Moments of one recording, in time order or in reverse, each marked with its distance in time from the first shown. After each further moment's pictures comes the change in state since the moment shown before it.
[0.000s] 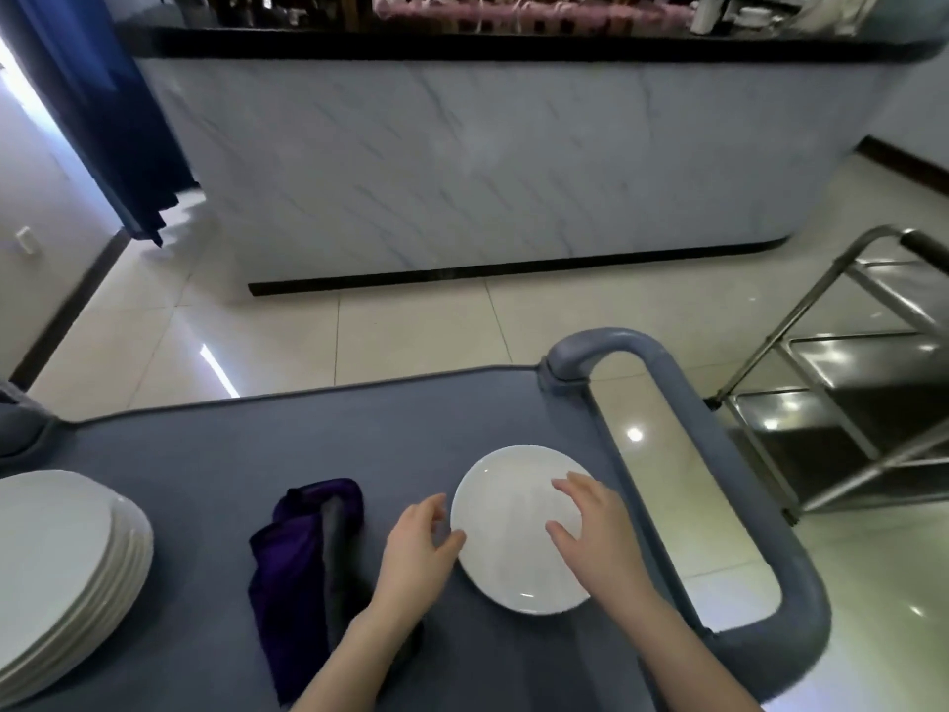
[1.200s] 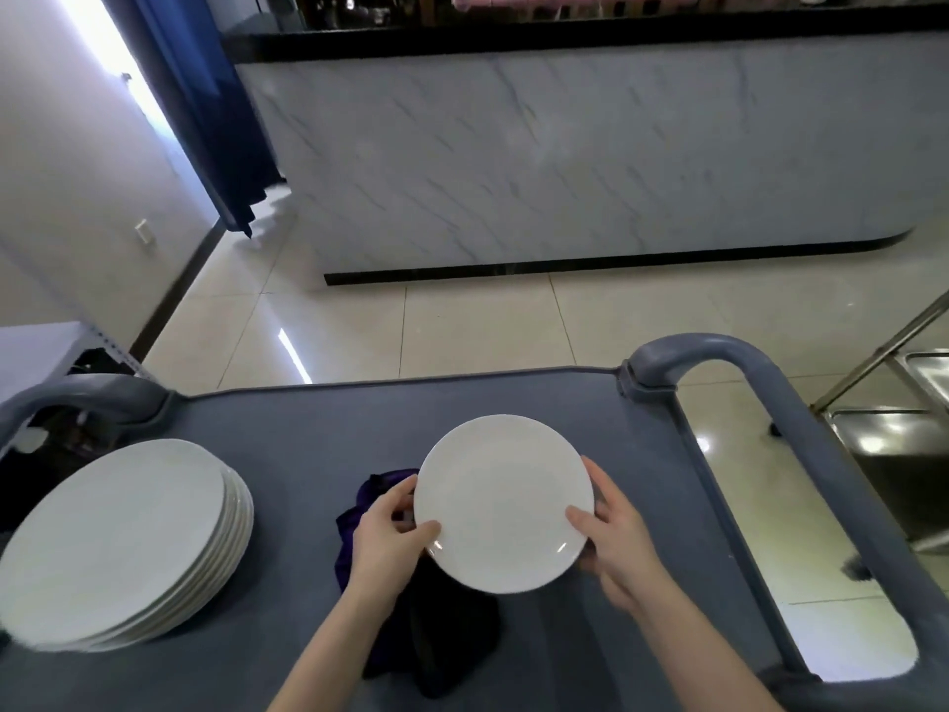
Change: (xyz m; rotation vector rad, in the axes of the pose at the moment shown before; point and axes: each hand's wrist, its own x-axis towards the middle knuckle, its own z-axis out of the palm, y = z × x) left_hand -0.009 -0.038 -0.090 -0.359 0.246 -0.198; right_hand 0.022 -0.046 0.054 1.071 -0.221 0.254
